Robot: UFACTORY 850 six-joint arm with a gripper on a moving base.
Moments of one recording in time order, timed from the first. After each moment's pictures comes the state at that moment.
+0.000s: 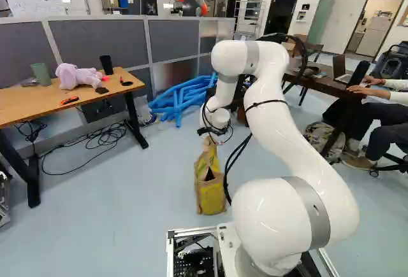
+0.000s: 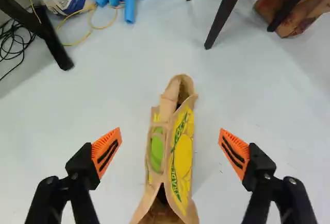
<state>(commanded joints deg) 0.0 -58.8 -67.7 1.3 23.4 0.0</state>
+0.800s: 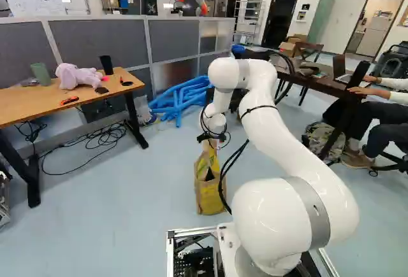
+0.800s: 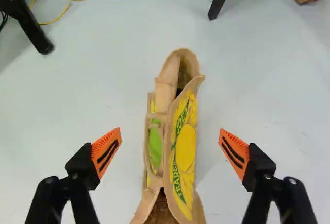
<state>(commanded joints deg) 0.0 -69.1 -78.3 3.4 15.7 0.0</state>
